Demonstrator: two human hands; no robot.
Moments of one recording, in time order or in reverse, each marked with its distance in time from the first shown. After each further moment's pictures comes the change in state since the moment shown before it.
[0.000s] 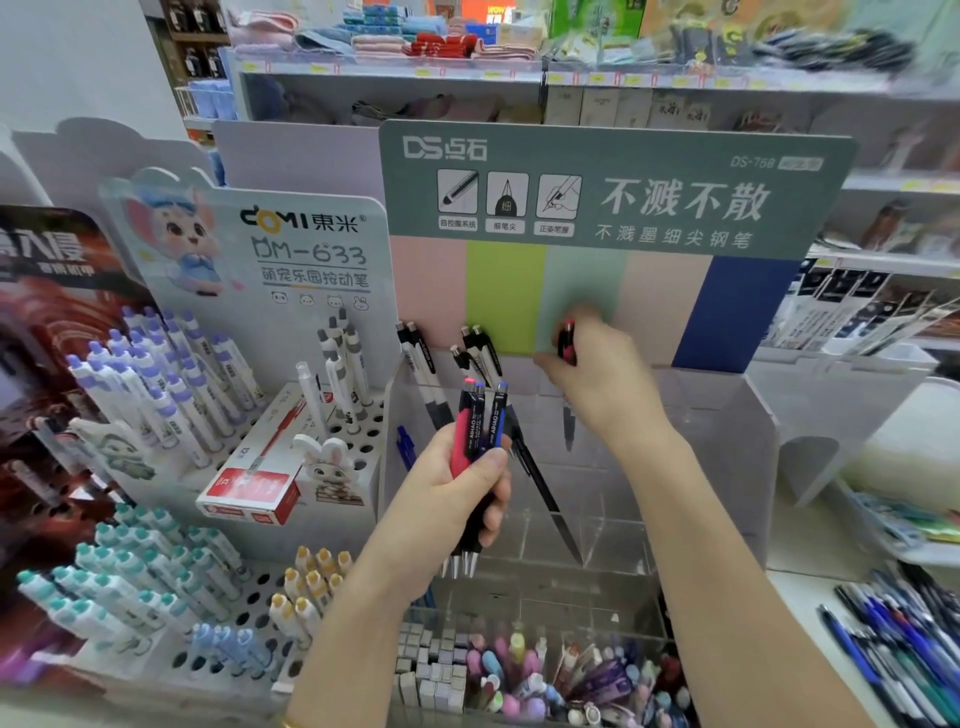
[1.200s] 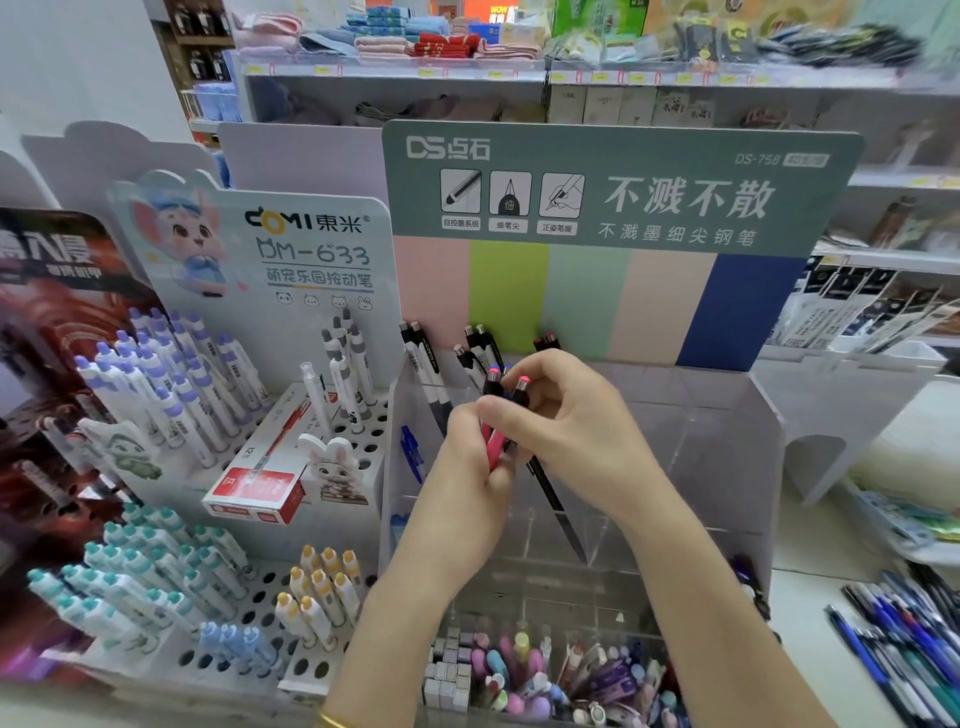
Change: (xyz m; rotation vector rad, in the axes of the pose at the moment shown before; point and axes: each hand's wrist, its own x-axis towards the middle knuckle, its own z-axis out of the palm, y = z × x) left_hand 0.009 -0.003 0.013 0.622 0.177 0.183; right_hand -0.057 -0.026 -0.003 0.697 -0.182 -0.023
